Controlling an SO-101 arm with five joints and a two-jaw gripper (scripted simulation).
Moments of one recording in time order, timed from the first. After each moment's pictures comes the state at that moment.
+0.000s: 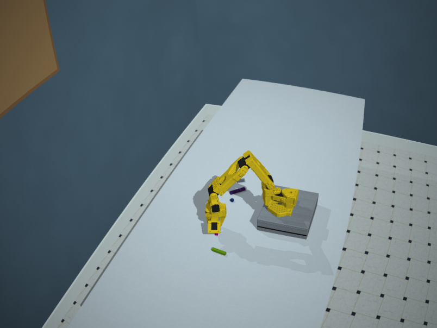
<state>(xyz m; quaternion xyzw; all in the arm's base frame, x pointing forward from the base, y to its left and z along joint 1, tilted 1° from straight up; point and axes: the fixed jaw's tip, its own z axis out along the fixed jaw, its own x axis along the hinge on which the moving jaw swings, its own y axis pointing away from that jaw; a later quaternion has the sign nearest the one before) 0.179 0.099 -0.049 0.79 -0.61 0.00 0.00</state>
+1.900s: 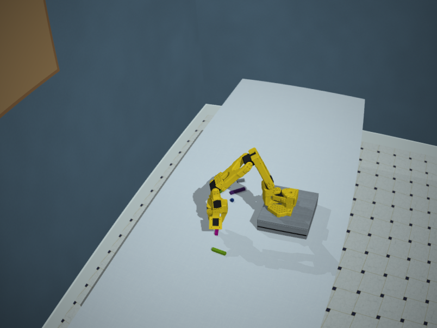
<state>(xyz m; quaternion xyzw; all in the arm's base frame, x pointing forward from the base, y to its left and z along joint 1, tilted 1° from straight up) 0.173 0.098 -0.029 0.79 -0.61 0.00 0.00</state>
